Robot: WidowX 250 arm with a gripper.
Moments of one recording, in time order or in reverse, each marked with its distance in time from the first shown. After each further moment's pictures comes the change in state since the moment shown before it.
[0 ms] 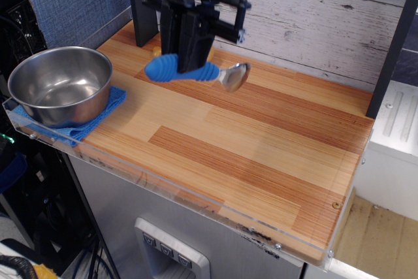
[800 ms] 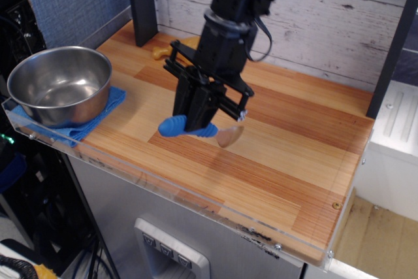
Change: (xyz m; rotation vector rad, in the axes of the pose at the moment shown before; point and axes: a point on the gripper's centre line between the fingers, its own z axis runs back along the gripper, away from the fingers) arm 0.030 0.004 -0.073 0.117 0.120 -0.062
